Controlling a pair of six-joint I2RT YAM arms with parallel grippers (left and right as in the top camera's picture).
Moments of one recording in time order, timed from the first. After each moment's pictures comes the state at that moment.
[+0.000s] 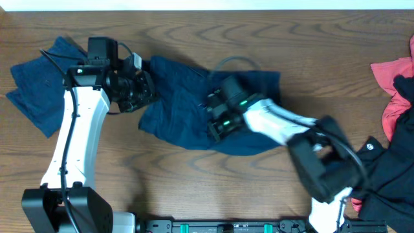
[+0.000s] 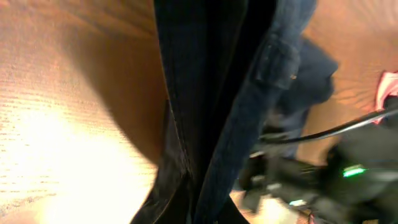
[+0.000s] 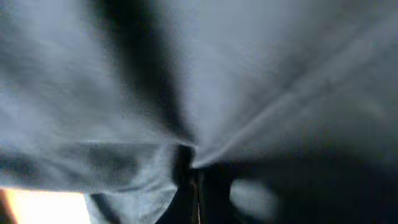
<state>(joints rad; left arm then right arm) 0.02 1.58 1.39 -1.06 0.49 -0.36 0.65 2.02 1.19 -0.37 -0.49 0.12</state>
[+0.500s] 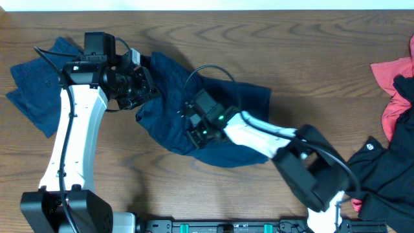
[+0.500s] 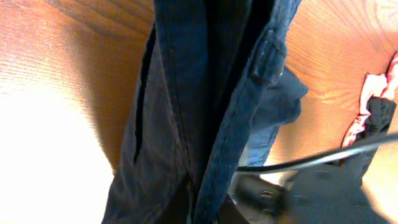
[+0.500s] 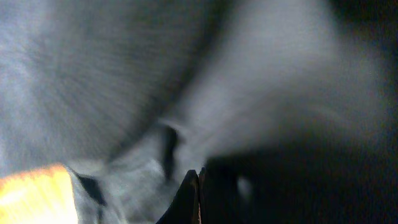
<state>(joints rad) 0.02 1.58 1.43 -1.09 0.51 -0.38 0.76 1.97 1.22 -0.40 -0.29 0.22</state>
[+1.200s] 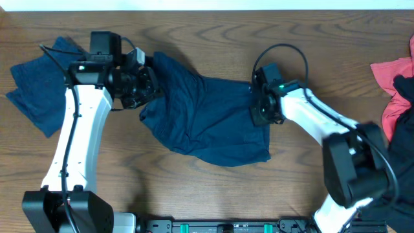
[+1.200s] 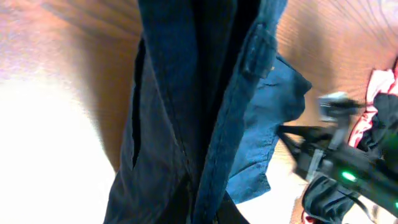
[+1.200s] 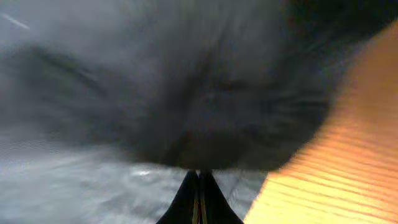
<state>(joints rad) -0.03 1.58 1.43 -1.07 0.49 -0.39 0.36 1.89 1.16 -0.70 -0.06 0.13</state>
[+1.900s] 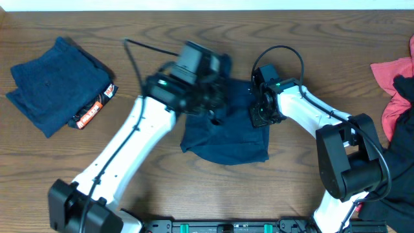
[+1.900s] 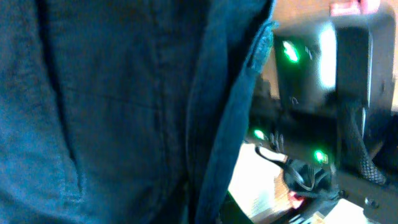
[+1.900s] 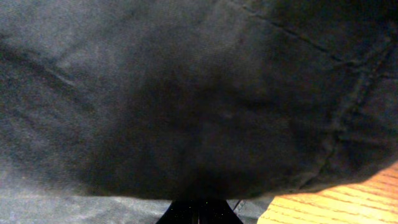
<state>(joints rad) -0.55 1.60 1.43 -0.82 0.34 -0.66 0.36 1.94 1.20 -0.72 -0.06 0.16</state>
